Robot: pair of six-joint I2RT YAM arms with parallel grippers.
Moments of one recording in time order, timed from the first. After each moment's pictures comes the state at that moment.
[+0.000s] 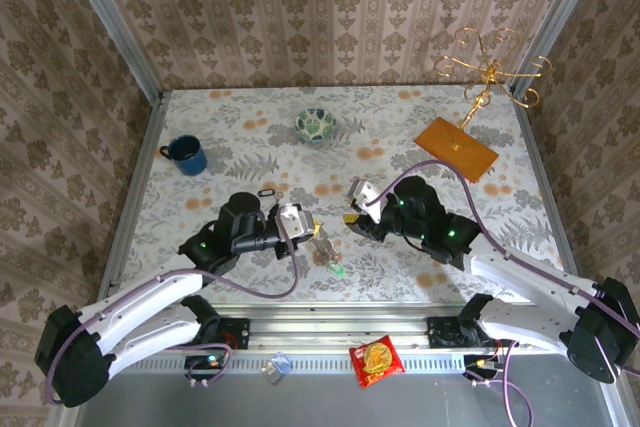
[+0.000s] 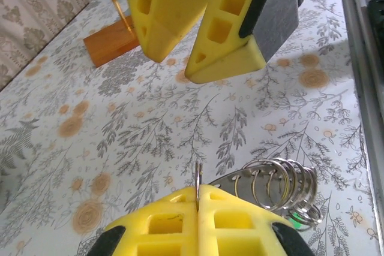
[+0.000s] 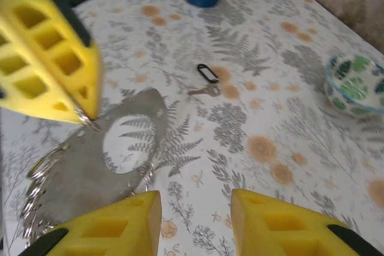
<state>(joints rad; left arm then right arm) -0.80 0.89 0.53 -0.06 0.43 0.44 0.73 1.05 0.69 -0.11 -0.19 -0.27</state>
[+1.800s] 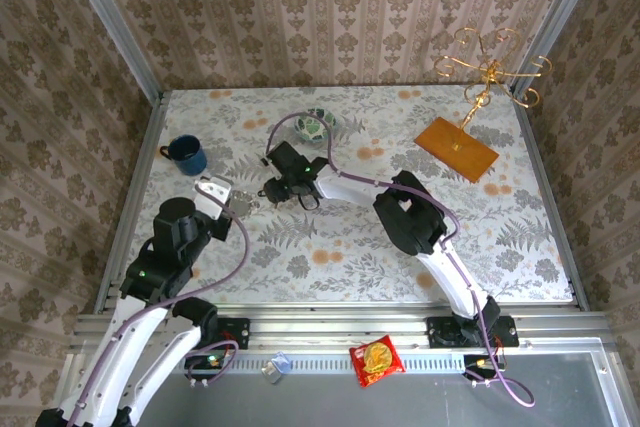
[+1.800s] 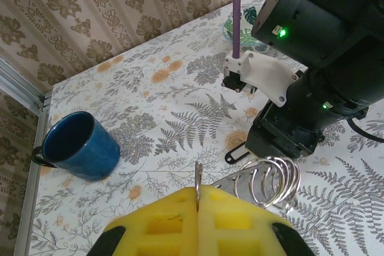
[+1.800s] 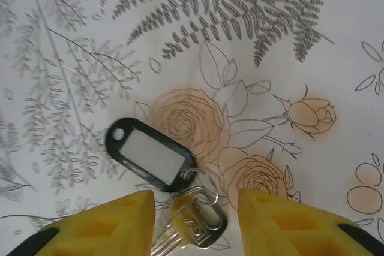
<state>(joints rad) -0.43 0.51 0.64 -0.54 -0.13 0.22 0.81 2.37 1.86 -0.40 0.00 0.26</state>
